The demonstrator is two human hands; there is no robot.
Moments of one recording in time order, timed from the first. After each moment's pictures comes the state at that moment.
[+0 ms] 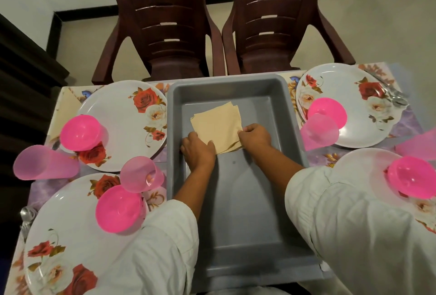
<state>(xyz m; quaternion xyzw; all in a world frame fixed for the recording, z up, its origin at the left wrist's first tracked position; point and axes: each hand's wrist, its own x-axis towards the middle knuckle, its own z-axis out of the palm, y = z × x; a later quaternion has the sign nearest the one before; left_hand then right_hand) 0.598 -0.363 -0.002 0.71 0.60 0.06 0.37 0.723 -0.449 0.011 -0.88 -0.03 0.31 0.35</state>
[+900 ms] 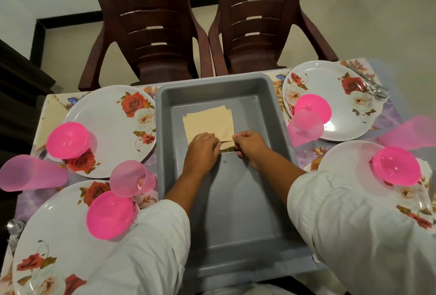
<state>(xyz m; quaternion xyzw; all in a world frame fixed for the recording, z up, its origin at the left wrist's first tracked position) 0.596 -0.373 -0.002 0.92 0.27 0.07 0.27 0.718 -0.476 0.012 -0.77 0.08 0.41 0.47</state>
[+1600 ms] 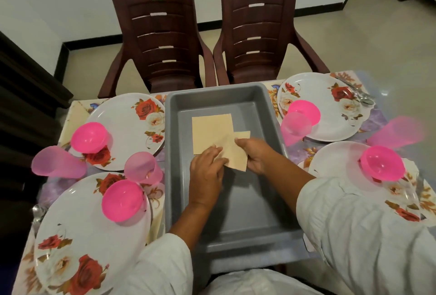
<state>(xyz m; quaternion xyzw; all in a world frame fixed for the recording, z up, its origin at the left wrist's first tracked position) 0.524 -0.451 0.036 0.91 0.22 0.27 0.22 0.688 -0.511 0.070 -0.62 0.11 0.52 0.58</state>
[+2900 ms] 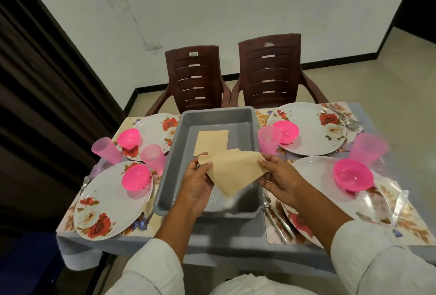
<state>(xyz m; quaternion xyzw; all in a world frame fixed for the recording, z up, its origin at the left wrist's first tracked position) 0.513 -0.608 0.161 0.34 0.40 0.32 0.79 0.692 -0.735 0.145 -0.49 -0.01 0.53 0.69</state>
